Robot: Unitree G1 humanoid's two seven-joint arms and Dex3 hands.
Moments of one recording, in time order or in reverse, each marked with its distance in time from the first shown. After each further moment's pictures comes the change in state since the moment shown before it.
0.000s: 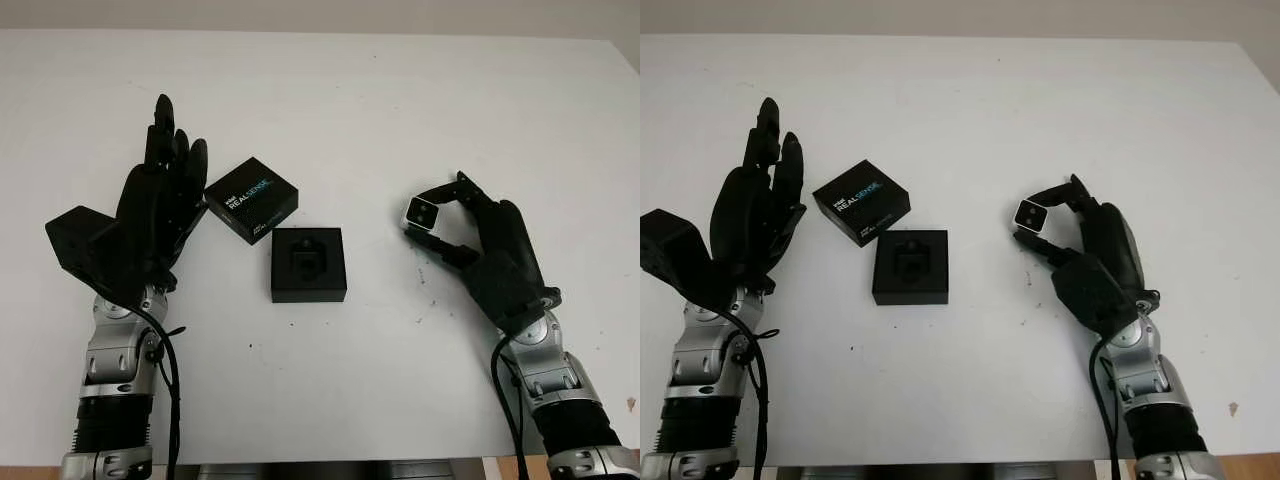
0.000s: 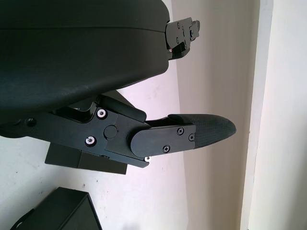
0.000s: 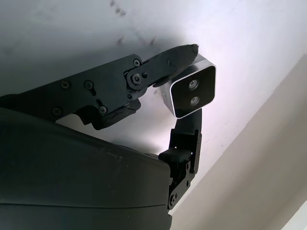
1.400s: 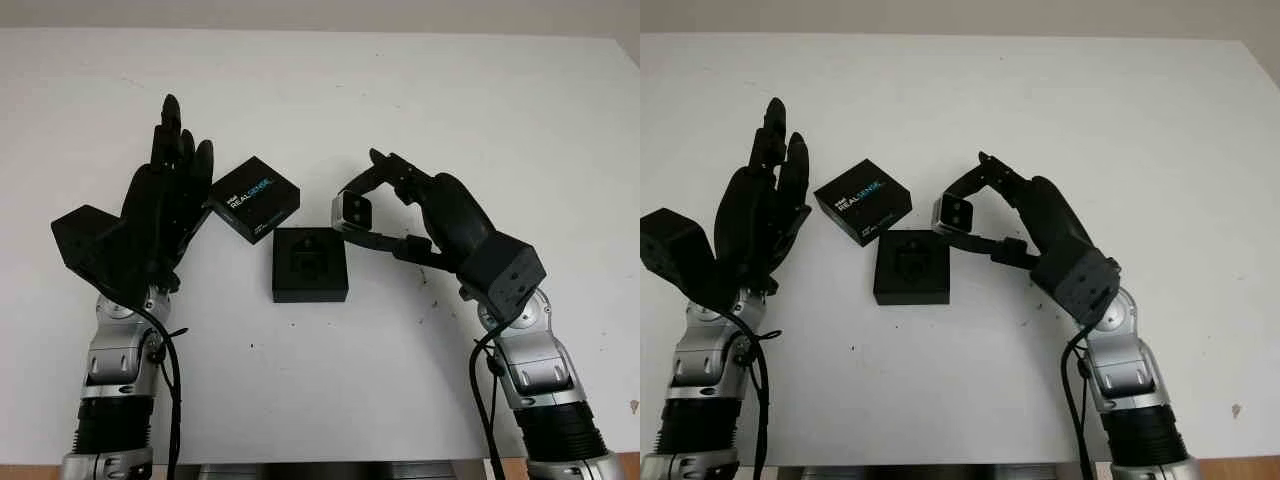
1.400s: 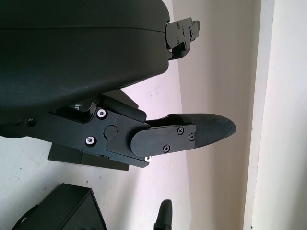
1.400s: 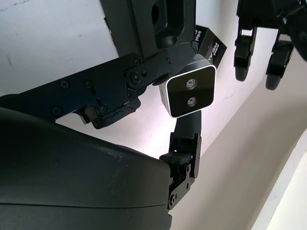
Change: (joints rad) left arm 0.011 0.001 -0.018 -0.017 0.005 0.005 0.002; right arm 0.005 0.048 0.082 -0.401 0.095 0.194 0.353
